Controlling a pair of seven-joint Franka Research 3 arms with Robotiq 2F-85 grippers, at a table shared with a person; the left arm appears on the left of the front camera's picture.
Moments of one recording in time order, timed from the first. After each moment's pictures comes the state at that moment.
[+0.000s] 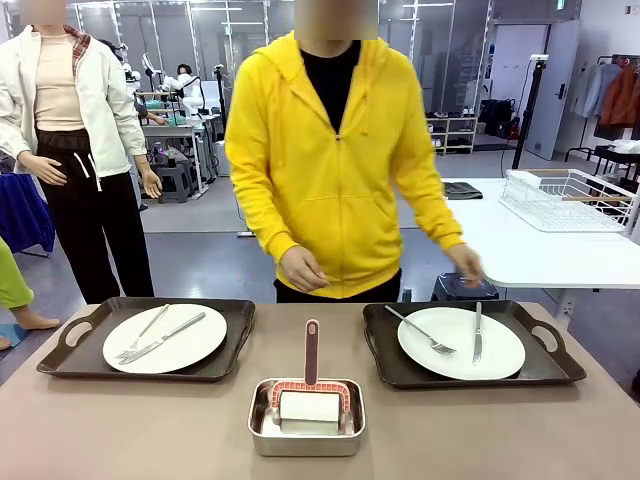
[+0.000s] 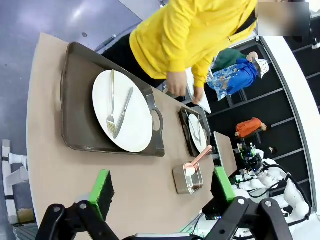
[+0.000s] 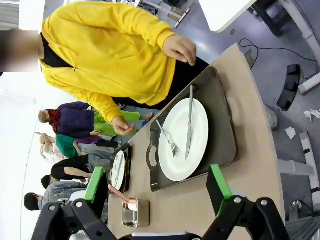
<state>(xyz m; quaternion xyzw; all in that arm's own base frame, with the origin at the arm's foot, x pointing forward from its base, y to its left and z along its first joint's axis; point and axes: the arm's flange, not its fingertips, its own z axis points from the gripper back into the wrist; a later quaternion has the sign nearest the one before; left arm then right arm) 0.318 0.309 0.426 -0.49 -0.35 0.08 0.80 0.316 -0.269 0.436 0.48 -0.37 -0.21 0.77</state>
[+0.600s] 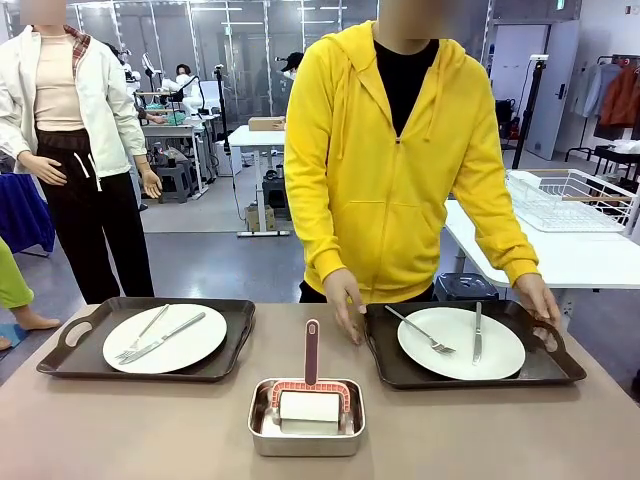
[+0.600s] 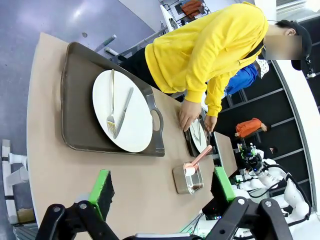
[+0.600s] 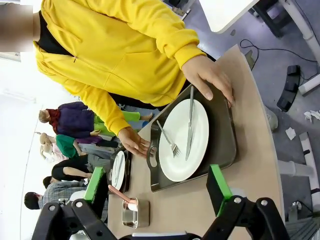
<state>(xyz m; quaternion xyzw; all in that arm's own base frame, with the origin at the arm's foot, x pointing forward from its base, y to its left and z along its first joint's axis) 0.318 0.309 0.426 -0.49 -0.35 0.08 0.80 0.317 -0.270 0.438 0.48 -0.38 -0.21 0.77</state>
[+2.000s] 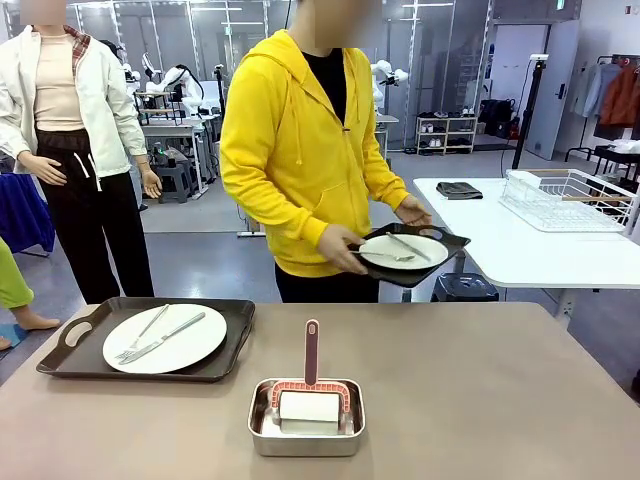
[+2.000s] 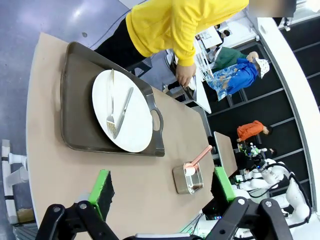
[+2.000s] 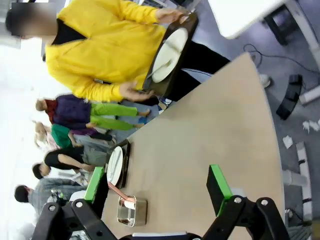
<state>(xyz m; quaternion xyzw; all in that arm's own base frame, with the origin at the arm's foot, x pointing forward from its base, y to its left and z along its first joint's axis) 0.318 0.309 0.426 -0.49 -0.35 0.08 0.80 0.332 -0.254 0.473 0.46 -0.39 -0.16 0.78</state>
